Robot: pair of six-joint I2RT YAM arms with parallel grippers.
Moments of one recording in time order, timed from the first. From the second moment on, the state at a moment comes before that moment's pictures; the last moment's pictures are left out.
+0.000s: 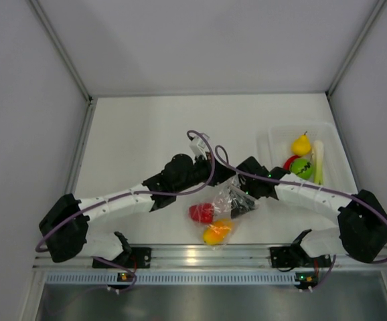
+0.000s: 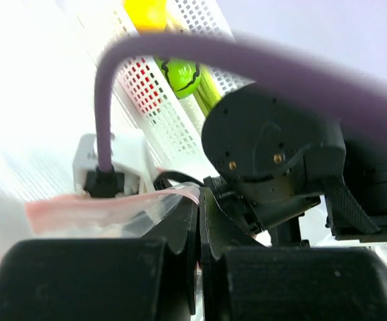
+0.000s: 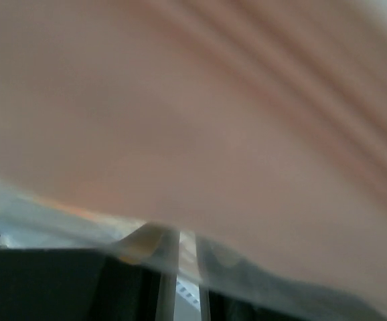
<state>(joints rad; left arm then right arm) -0.96 1.33 0.79 0.40 0.07 -0.84 0.72 1.32 0.77 -0.63 -0.37 0.35</state>
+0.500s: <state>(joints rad) -0.82 1.53 1.10 0.37 0.53 -0.84 0.74 0.95 0.59 -0.37 -0.12 0.70</state>
